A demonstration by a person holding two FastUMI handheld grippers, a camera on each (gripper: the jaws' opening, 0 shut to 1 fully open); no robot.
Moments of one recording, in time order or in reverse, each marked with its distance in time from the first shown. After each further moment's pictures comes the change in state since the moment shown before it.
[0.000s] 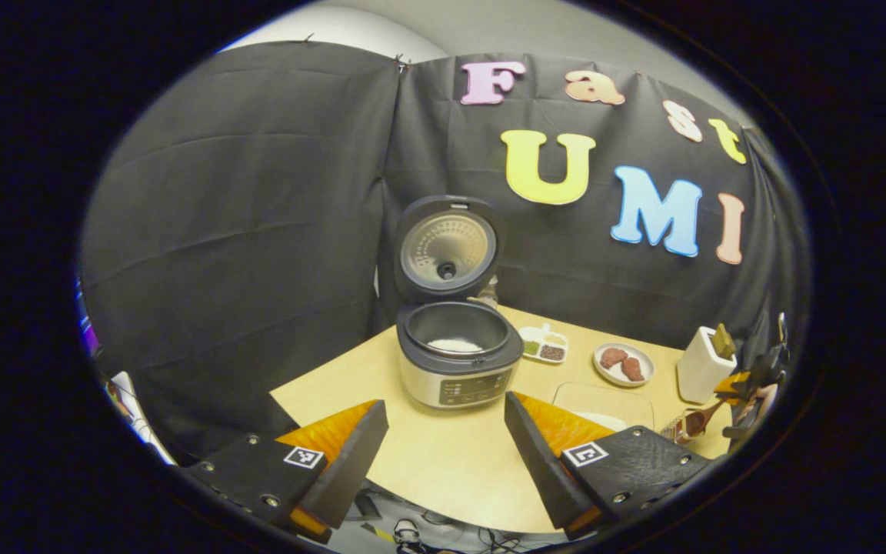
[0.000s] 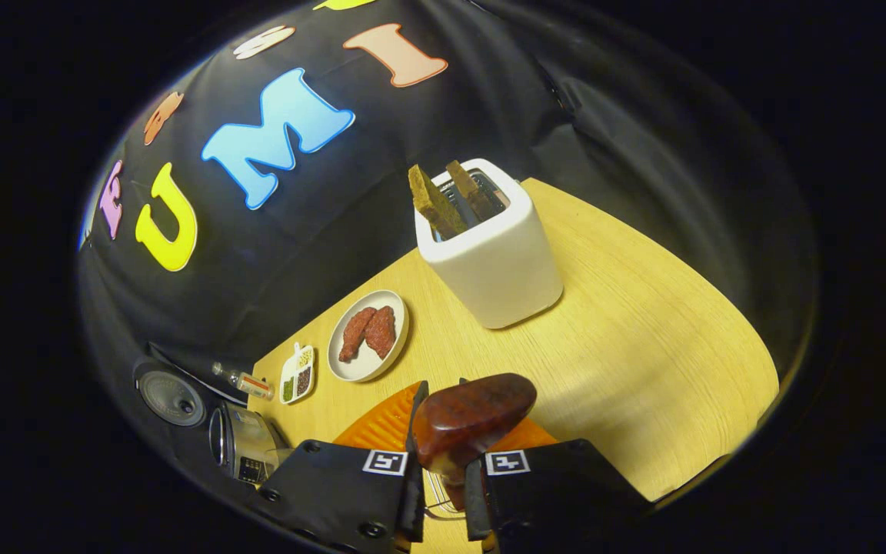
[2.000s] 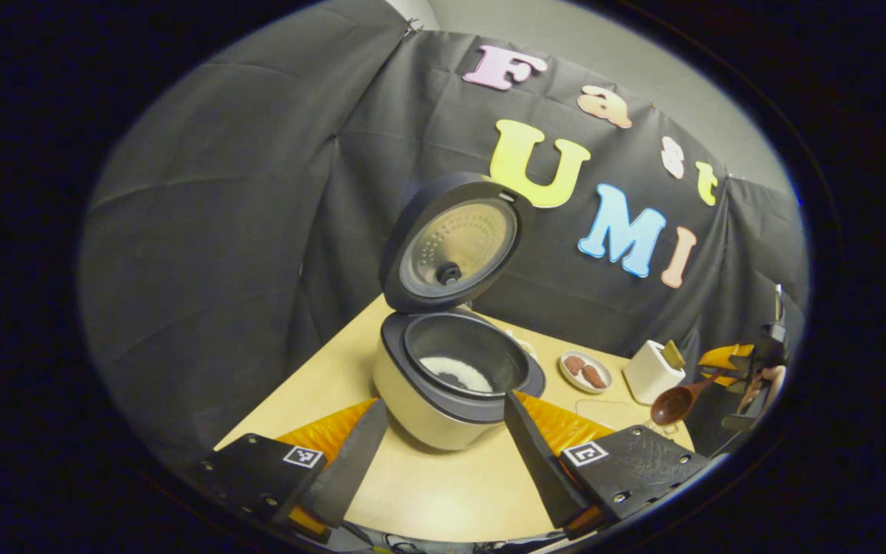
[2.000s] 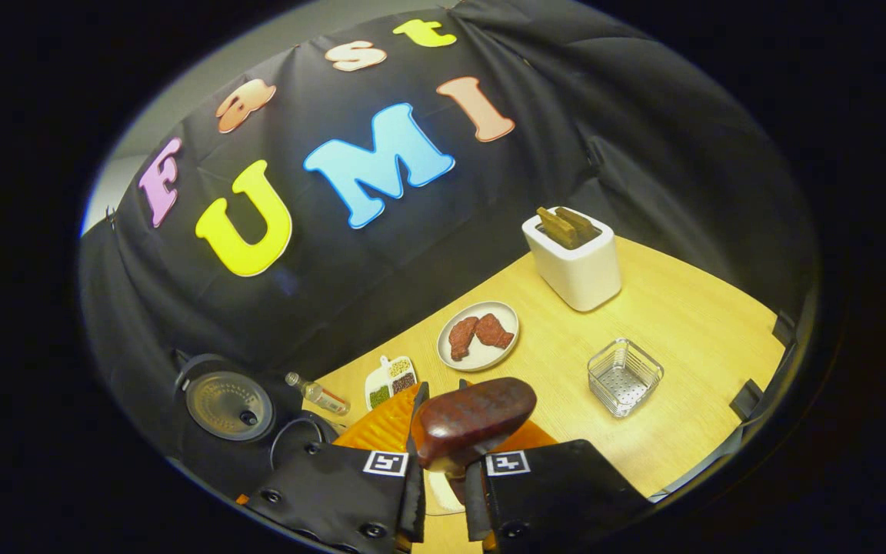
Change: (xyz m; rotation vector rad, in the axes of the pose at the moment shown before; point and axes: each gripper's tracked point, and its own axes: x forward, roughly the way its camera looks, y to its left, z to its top) left arm 0.141 0.136 0.047 -0.120 0.067 -0.414; right arm -0.101 0.226 -0.084 -0.081 -0.197 0.019
